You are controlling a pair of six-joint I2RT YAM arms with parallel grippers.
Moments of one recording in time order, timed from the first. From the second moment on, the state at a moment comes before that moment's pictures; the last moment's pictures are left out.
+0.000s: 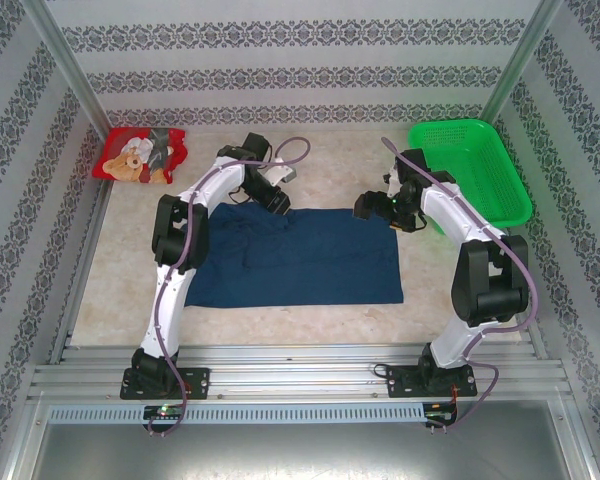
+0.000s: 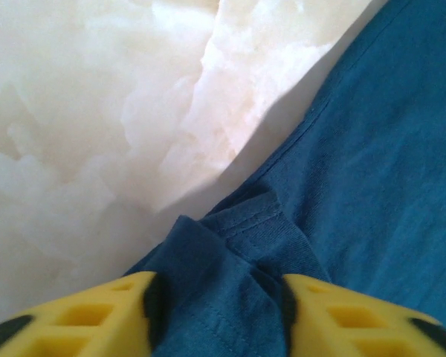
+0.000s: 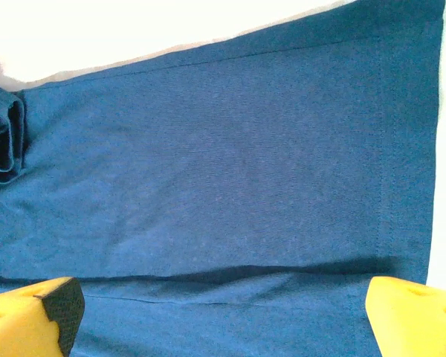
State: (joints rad) left arm -0.30 2.41 2.11 -0.98 0.45 0.35; right arm 0.12 1.71 1.31 -0.82 -0.32 0.34
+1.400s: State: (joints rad) left arm -0.21 2.05 1.82 -0.67 0.41 0.13; right arm 0.10 2.12 1.73 -0.98 -0.07 0.42
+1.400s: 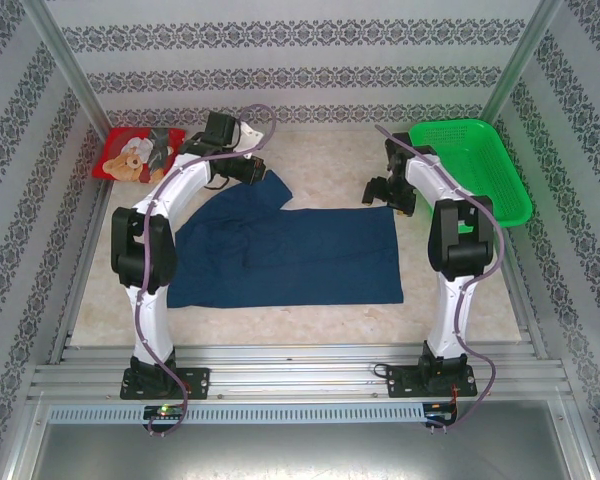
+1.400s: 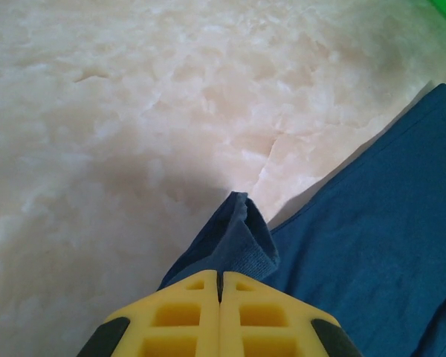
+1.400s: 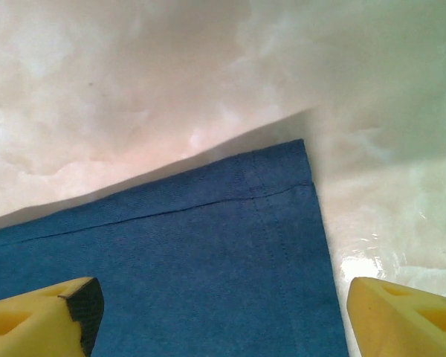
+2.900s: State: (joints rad) left arm -0.04 1.89 1.66 -0.51 0.37 0.05; right arm 0.23 2.48 2.19 -1.26 0.28 0.30
